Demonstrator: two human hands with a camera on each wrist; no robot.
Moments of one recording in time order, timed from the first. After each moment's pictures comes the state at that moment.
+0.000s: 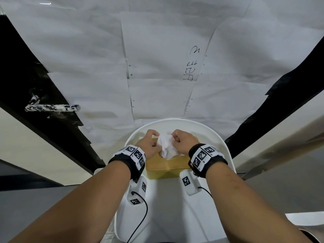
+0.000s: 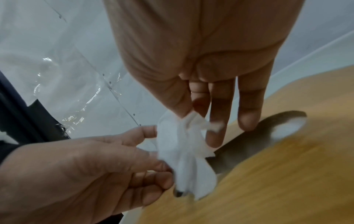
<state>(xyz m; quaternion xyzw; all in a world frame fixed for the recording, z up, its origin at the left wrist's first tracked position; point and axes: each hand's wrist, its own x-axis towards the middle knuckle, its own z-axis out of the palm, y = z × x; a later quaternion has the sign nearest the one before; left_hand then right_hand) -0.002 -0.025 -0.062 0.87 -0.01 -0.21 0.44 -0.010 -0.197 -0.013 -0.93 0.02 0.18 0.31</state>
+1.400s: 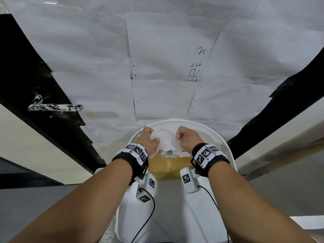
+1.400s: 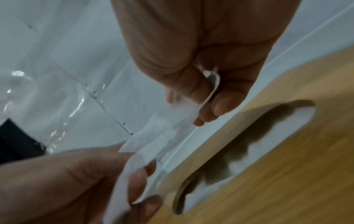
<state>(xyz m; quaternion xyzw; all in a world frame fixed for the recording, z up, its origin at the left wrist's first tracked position) 0.000 -0.024 -0.045 0.85 0.06 -0.15 0.50 -0.001 -0.200 -0.016 -0.92 0.08 0.16 0.35</state>
